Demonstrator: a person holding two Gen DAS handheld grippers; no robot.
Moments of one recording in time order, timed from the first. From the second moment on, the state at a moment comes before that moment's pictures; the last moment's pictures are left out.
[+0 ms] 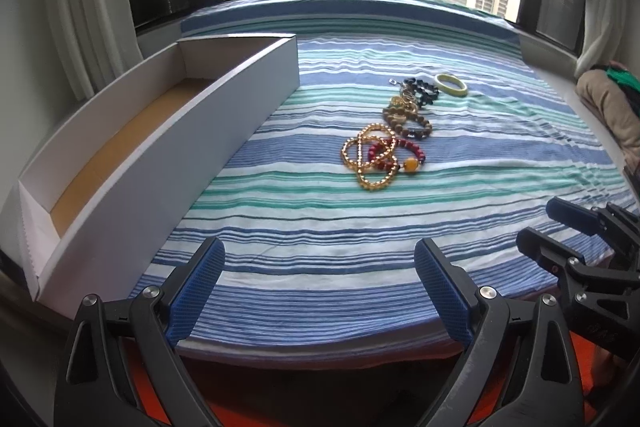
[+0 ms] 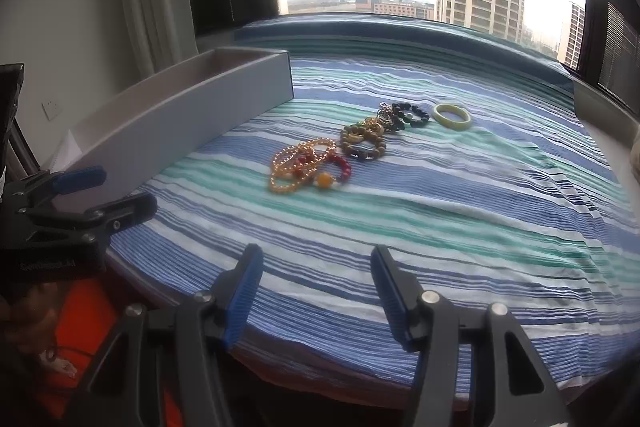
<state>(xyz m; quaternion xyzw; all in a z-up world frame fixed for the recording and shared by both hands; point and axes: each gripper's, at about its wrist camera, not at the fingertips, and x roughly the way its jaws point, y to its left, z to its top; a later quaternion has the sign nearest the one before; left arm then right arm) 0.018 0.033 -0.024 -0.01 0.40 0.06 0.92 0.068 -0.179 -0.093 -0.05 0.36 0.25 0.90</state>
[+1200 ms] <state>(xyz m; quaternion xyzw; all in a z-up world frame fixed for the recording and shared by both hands) 0.105 0.071 -0.039 -0.13 0.46 0.00 0.88 0.087 -0.200 -0.111 -0.02 0.38 0.21 0.90</state>
